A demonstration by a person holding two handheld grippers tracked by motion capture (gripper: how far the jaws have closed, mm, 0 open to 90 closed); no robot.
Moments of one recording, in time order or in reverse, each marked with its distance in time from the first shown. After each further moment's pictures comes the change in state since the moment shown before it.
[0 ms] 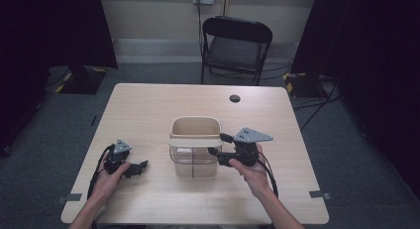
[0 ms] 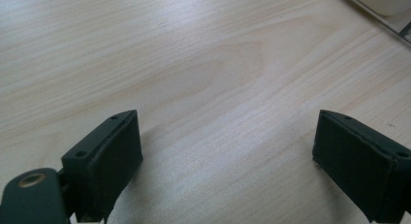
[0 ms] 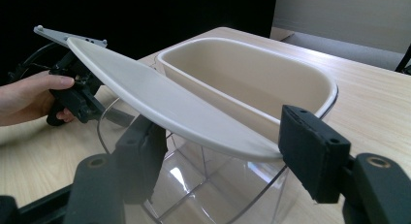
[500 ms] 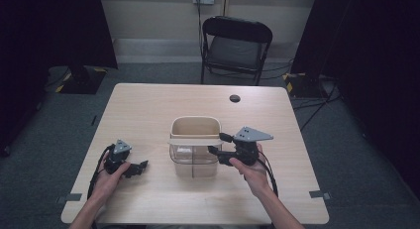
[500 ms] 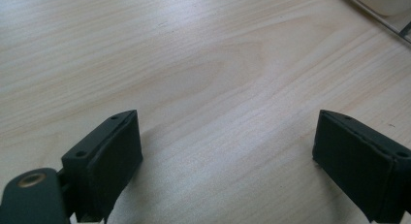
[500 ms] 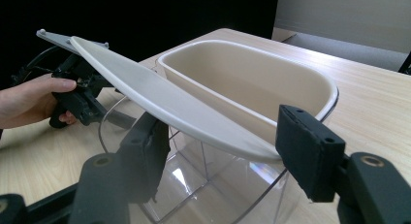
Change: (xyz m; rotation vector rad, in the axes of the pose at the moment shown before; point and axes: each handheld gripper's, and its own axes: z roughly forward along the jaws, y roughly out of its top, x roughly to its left) left arm 0.000 0.000 0.000 0.000 -0.001 -0.001; right arm -0.002 0.001 0.000 -0.004 0.010 0.007
